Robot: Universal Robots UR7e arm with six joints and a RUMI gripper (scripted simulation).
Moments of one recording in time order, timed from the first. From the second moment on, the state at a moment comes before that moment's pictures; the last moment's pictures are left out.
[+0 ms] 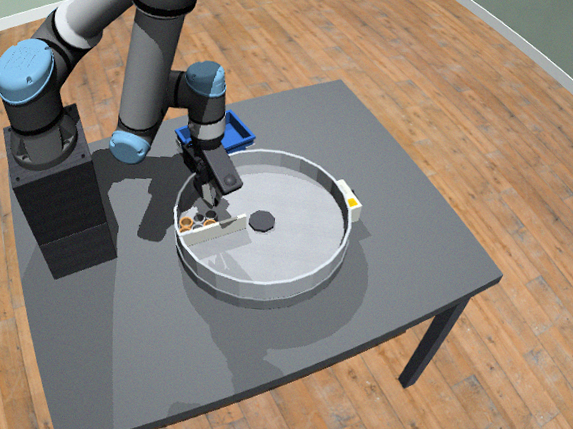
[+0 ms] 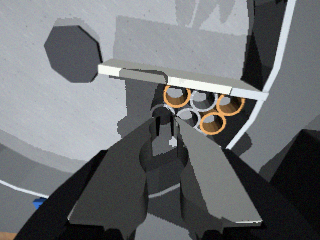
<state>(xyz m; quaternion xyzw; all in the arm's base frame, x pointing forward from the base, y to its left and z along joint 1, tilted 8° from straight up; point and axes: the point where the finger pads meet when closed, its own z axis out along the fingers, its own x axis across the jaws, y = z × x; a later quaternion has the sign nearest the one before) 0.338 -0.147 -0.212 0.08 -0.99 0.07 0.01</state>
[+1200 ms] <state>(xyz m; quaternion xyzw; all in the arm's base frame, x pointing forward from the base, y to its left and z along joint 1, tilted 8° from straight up) 0.338 -0.147 -0.213 0.08 -0.99 0.07 0.01</state>
